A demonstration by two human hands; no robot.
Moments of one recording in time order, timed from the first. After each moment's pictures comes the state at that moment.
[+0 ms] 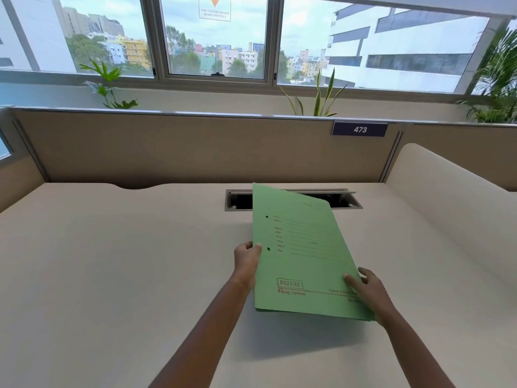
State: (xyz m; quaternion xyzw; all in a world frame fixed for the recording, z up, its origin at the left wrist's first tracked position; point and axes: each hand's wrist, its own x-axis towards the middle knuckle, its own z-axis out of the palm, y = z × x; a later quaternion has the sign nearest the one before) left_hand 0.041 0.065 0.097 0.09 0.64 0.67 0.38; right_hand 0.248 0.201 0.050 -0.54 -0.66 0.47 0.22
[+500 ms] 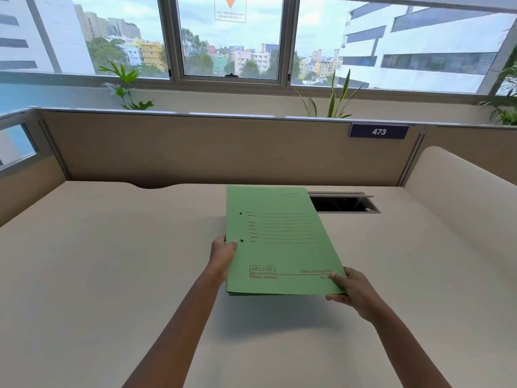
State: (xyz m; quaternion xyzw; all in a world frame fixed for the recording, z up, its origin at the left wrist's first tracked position) left_hand -0.031 0.028 0.097 0.11 0.70 0.63 0.31; right_hand 0.193 0.179 0.064 -0.41 -0.56 0.70 0.17
